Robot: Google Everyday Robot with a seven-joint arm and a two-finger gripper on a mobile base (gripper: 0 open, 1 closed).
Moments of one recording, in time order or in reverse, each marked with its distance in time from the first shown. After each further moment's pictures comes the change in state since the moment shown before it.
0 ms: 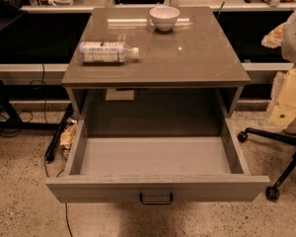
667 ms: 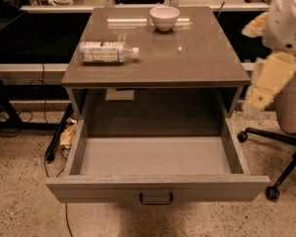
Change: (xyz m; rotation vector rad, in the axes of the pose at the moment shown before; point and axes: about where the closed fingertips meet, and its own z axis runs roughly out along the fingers) arm -0.030 -0.028 0.011 0.004 -0.105 -0.041
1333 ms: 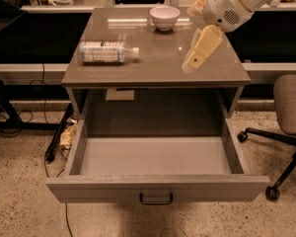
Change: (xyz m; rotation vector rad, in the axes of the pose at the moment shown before) arm -0.109 -0.098 0.068 -0.031 -0.362 -0.056
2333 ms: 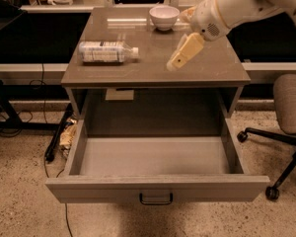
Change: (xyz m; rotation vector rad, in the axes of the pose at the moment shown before) arm 0.004 -0.043 0.055 0.035 -0.169 0.052
